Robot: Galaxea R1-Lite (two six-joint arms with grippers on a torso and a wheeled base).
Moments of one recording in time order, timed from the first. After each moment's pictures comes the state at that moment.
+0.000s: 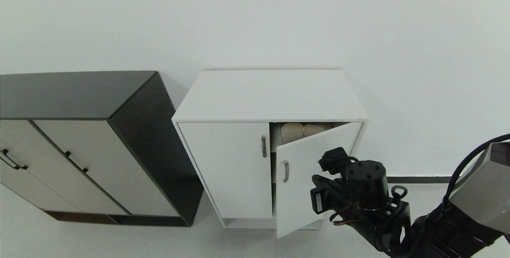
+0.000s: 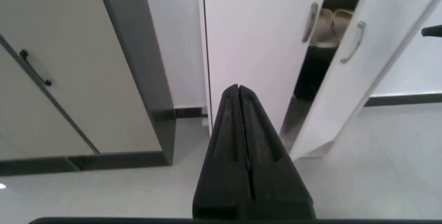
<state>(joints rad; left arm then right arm) 0.00 0.00 0.00 0.00 -0.04 0.02 0.75 2.02 -0.62 -1.09 -0.35 0.09</state>
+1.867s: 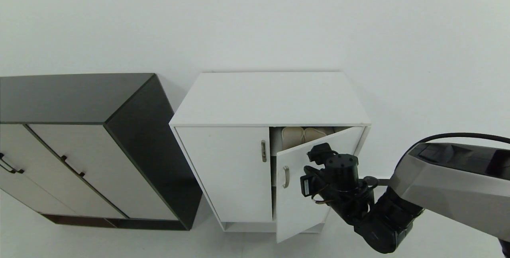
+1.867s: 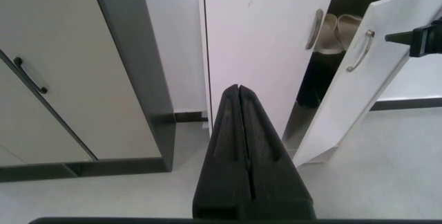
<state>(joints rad) 0.00 0.00 0.00 0.00 -0.04 0.02 0.65 2.28 -0.88 -1.14 -0.30 0.07</state>
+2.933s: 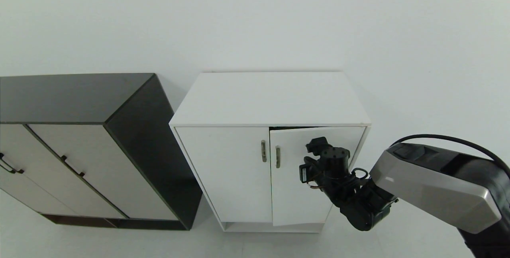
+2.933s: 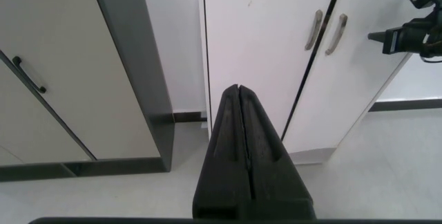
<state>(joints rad) 0.00 0.00 0.00 0.00 -0.04 0.02 0.57 2.45 -1.12 -1.12 -0.29 0.05</state>
